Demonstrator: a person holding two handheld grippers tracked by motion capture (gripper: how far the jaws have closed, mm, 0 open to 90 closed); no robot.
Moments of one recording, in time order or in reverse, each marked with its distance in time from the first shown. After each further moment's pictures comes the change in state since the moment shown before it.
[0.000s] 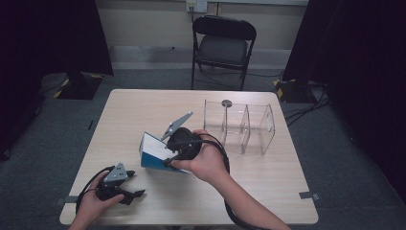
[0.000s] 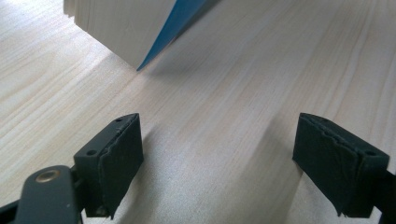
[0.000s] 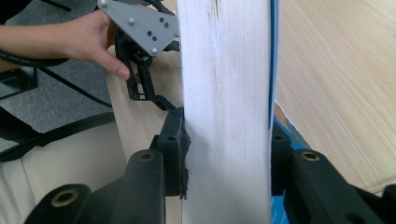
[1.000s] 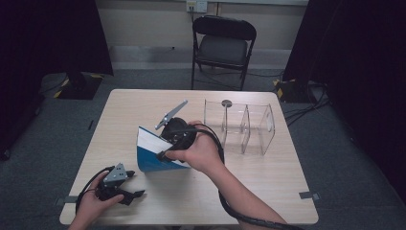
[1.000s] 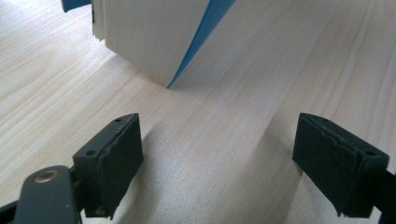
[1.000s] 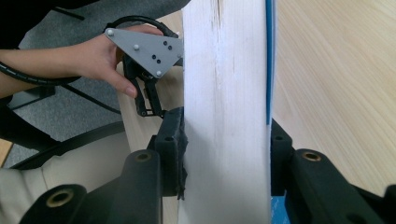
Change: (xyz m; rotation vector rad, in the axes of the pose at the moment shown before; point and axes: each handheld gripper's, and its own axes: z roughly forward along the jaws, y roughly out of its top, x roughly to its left) left arm 0.000 0.000 -0.001 0.009 0.000 0.007; right arm -0.009 0.023 -0.001 0.009 0.049 0.027
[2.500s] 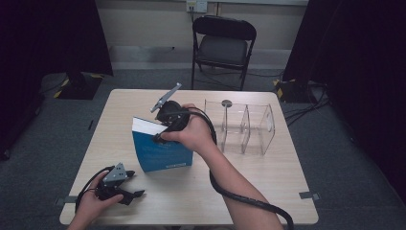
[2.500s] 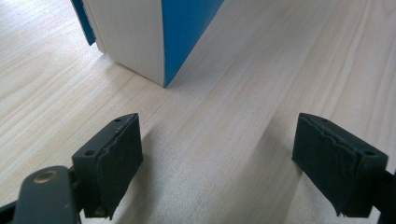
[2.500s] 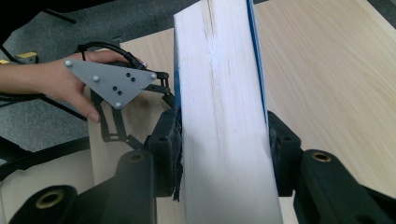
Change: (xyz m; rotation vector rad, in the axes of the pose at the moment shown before) left arm 0.001 0.000 0.000 0.002 -0.004 0.004; right arm -0.037 0.029 0.012 -0.044 -0.023 -0.067
